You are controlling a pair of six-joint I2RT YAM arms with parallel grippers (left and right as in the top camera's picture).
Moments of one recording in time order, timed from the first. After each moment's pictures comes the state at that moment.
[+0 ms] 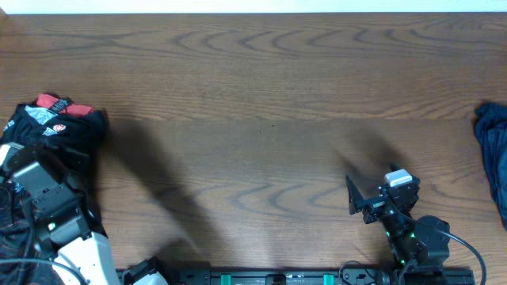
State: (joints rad) left arm 0.55 0.89 0.81 -0.52 -0.16 -0.61; right arm 0.07 0.02 0.10 -0.32 -0.23 -0.06
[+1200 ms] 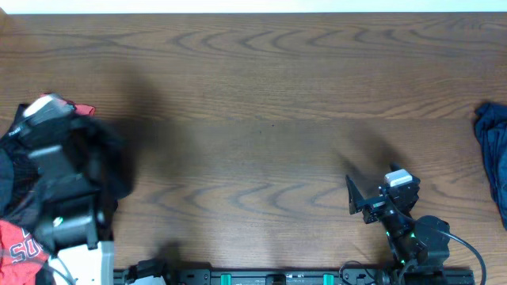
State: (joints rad) left arm 0.16 0.92 1.00 -0.64 -0.10 -0.43; right arm 0.07 0.02 0.10 -0.32 -0.23 -0.06
